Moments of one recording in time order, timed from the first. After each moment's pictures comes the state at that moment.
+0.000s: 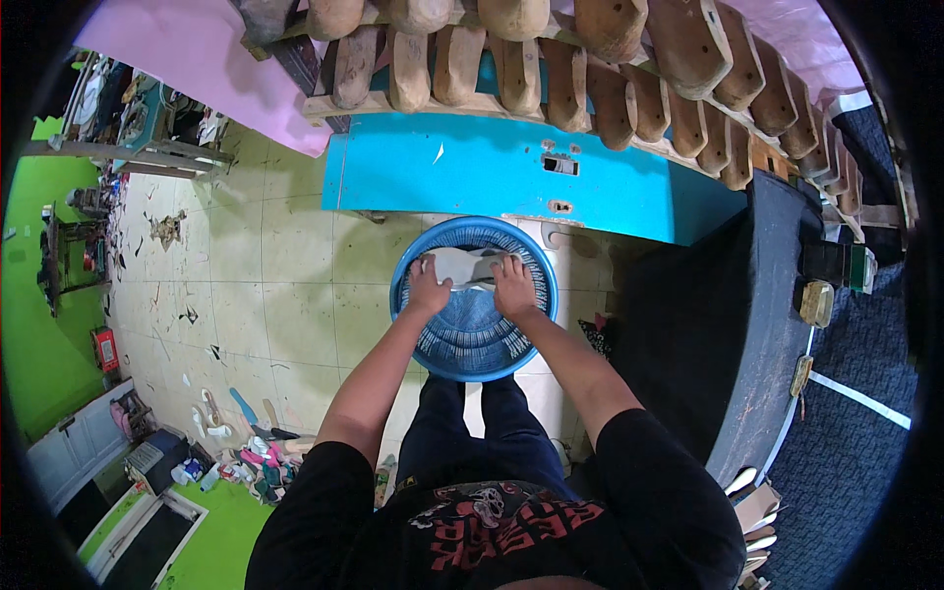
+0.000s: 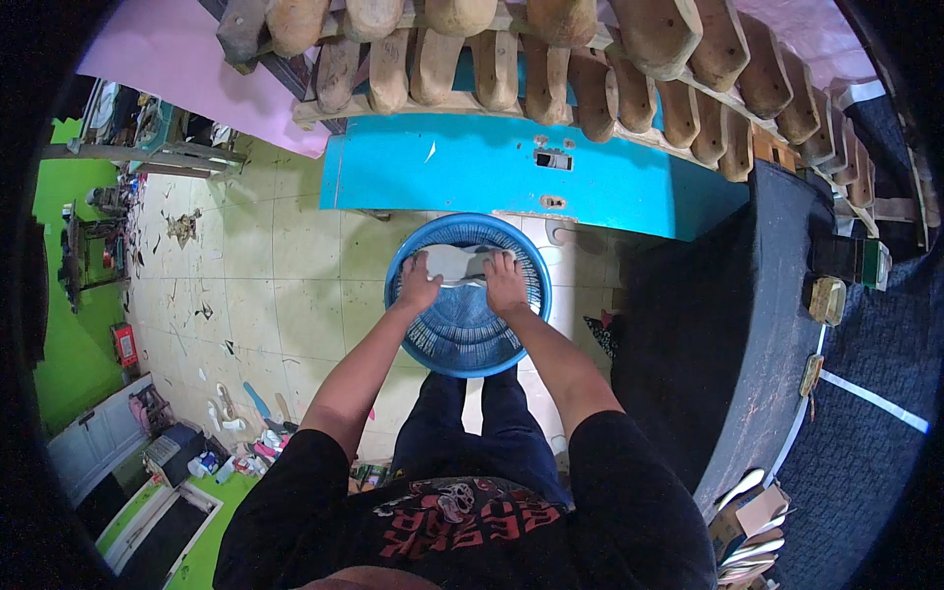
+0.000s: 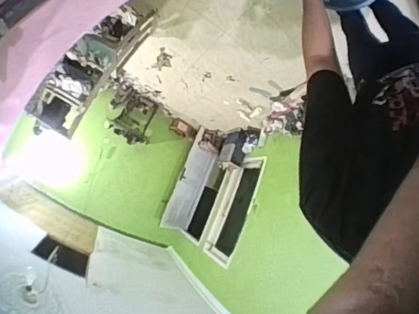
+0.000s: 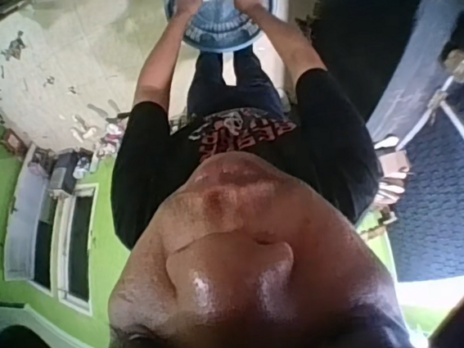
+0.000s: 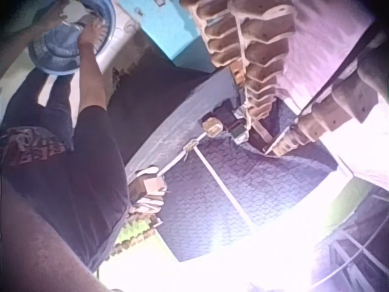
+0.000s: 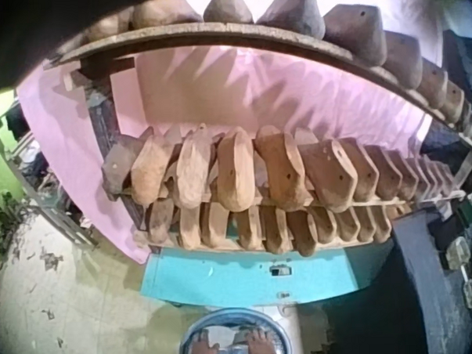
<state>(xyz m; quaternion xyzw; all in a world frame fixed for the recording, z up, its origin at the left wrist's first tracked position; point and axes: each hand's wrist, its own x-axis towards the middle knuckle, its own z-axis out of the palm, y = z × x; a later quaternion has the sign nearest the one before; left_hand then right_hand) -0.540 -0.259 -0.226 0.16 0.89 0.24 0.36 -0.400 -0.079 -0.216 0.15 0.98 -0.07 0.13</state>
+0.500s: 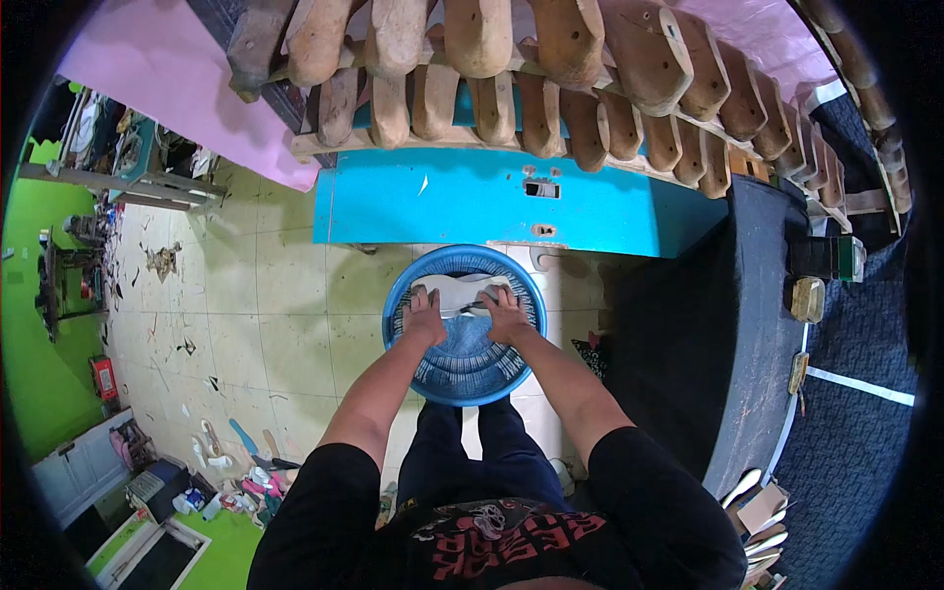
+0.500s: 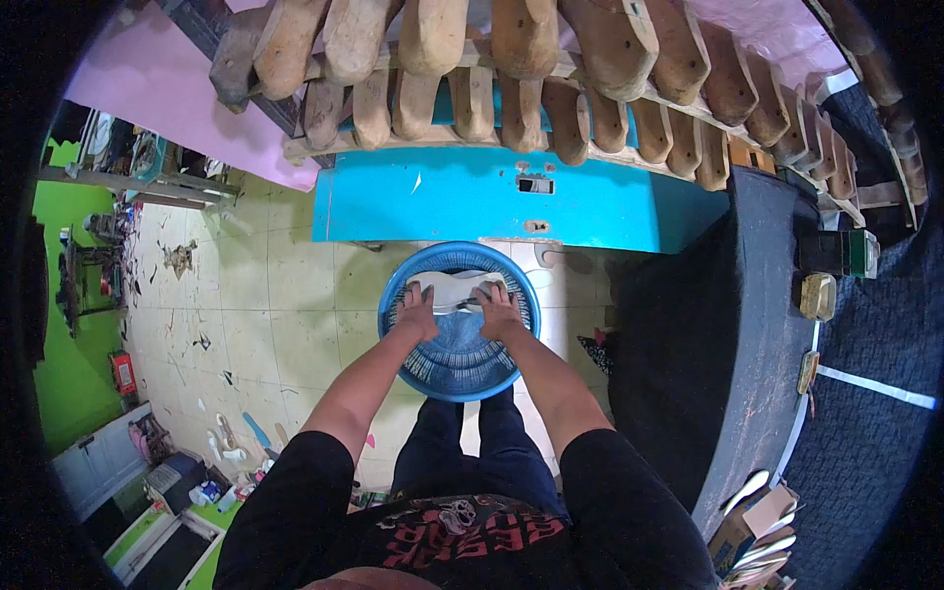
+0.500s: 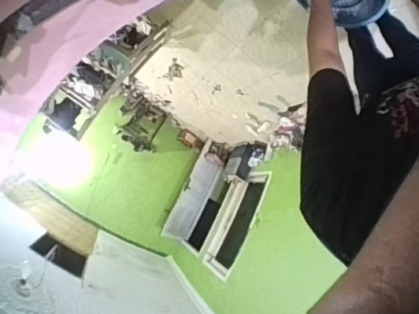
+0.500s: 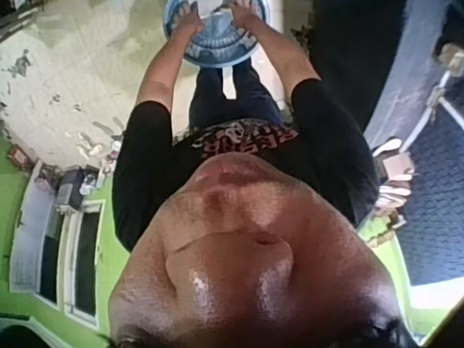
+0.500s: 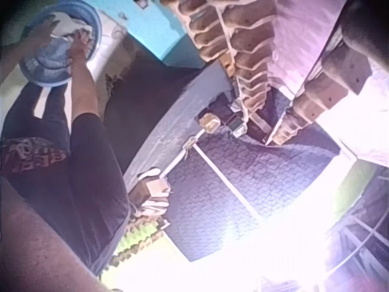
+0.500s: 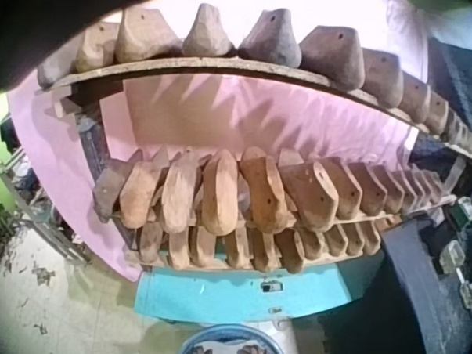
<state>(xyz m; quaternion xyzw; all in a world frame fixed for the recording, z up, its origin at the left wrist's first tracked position) -0.533 -0.235 -0.202 0.31 0.84 -0.13 0.42 -0.403 -0.068 -0.194 0.19 0.89 -0.23 0.34</state>
